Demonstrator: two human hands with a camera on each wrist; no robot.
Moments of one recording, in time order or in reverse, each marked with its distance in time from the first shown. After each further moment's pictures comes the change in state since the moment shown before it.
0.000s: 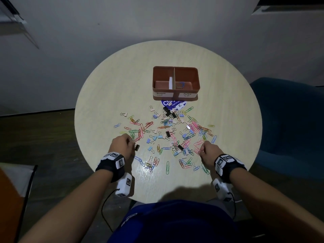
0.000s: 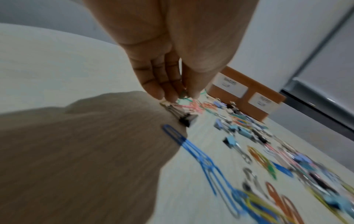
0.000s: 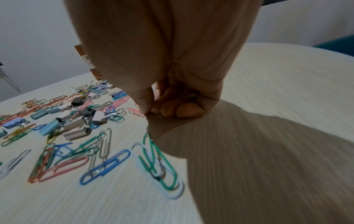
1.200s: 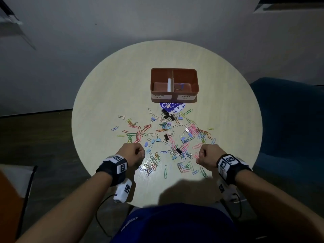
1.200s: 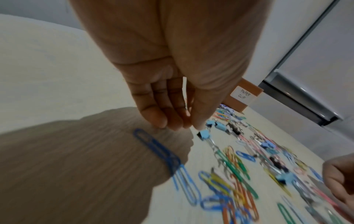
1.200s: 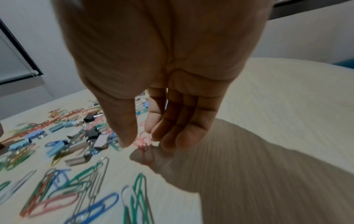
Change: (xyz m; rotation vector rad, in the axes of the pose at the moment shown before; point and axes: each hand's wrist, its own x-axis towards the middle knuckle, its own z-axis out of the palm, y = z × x) left_hand -0.008 0.031 0.000 0.058 -0.425 0.103; right_hand -0.007 -0.012 -0.034 0.023 -0.141 -0.003
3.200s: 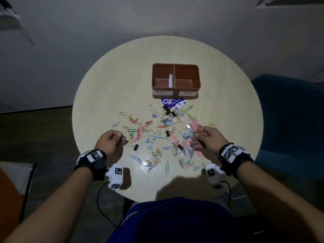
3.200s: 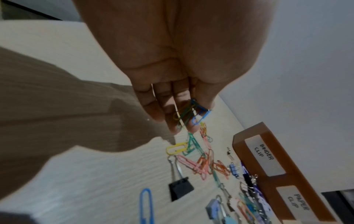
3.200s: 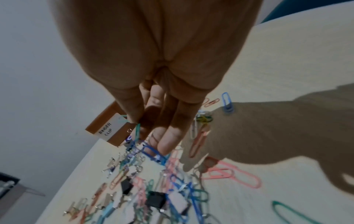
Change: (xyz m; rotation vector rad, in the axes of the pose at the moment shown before) left_hand -0.004 -0.051 -0.030 -0.794 0.317 -0.131; right_hand -0.016 -0.043 -0.024 1.127 -0.007 -0.022
